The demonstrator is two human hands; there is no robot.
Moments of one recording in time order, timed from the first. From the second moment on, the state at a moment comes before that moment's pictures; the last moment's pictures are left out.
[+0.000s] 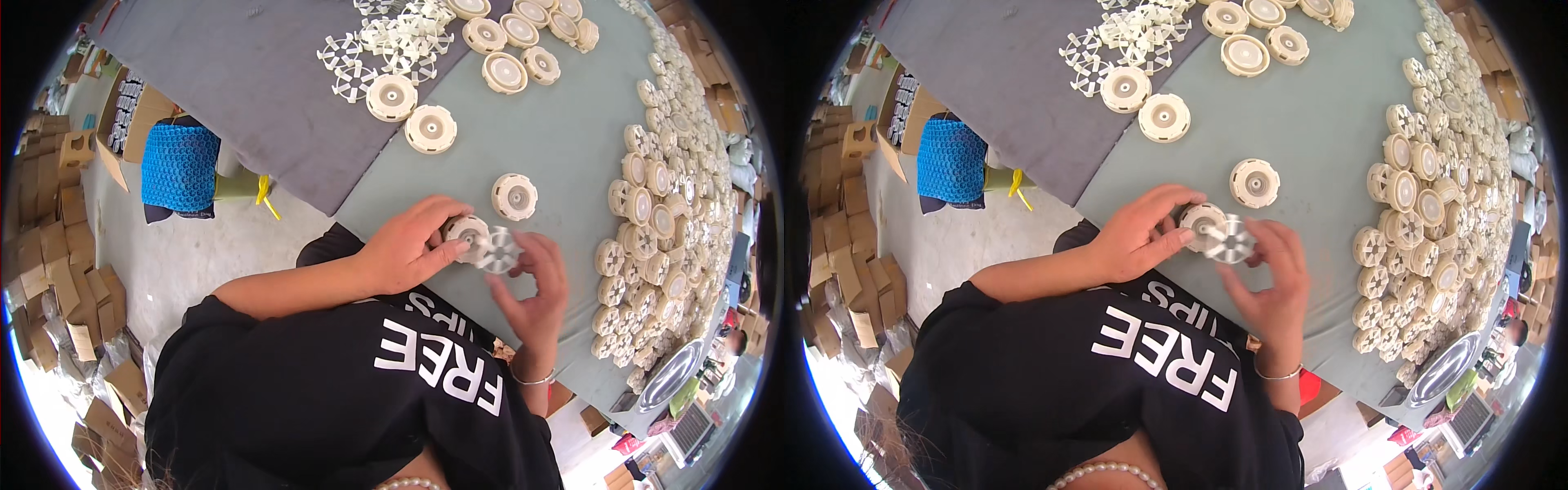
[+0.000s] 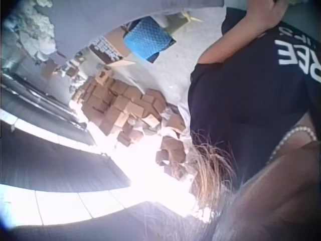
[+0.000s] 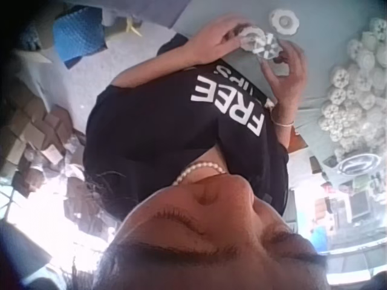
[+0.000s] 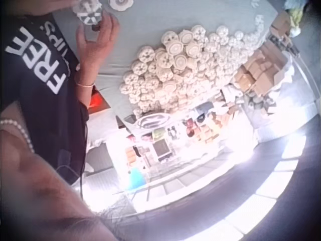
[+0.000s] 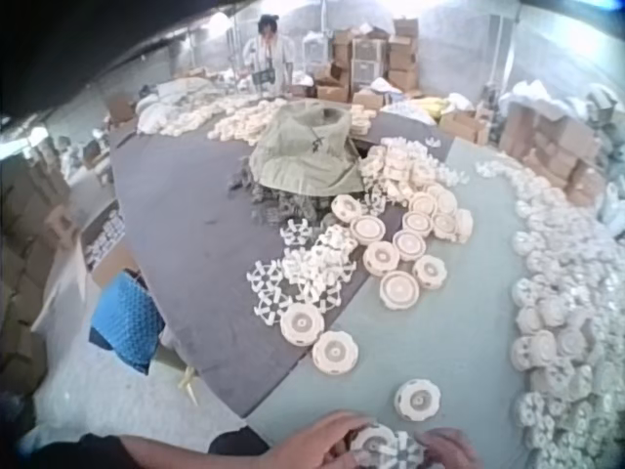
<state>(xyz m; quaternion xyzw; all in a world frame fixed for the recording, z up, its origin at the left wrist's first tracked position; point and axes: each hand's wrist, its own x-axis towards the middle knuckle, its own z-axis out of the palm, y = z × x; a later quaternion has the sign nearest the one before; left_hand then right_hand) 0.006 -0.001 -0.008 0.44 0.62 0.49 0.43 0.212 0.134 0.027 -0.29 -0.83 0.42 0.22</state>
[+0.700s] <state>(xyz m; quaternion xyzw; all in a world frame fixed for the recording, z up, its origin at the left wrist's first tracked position) -0.090 0.017 0.008 0.42 0.82 0.39 0.07 0.234 0.198 0.058 -0.38 -0.90 0.11 0.19</state>
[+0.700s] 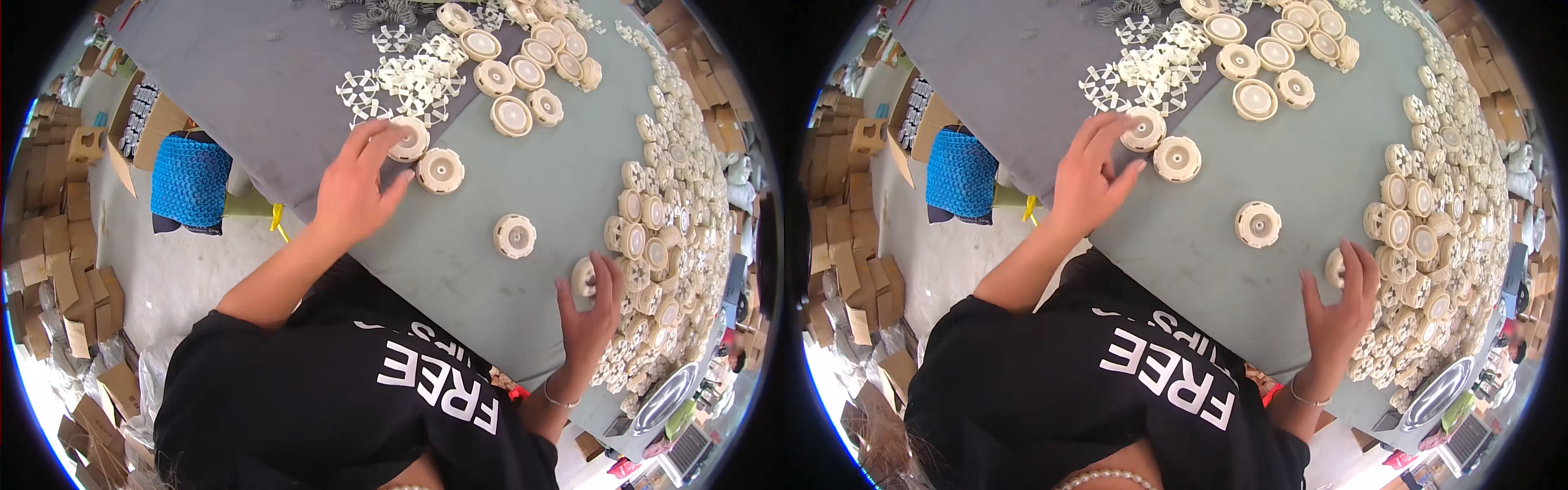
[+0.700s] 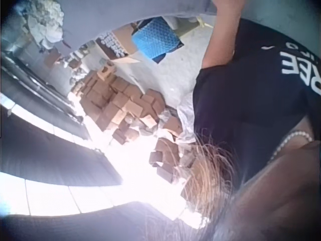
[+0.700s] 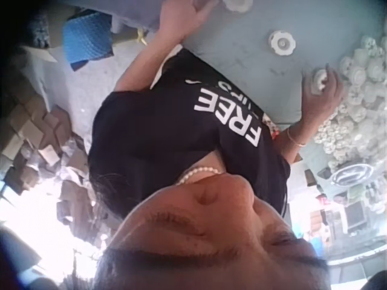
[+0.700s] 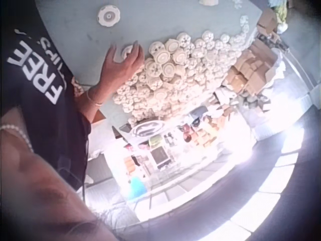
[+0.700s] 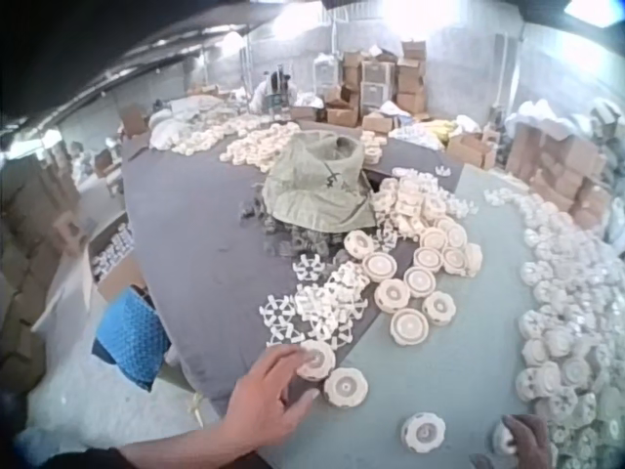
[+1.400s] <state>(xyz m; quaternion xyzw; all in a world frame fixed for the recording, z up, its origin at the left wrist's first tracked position) -0.117 0.028 0.015 0.57 0.66 0.47 0.14 -0.053 0.254 0.040 -0.04 -0.95 0.25 0.19</state>
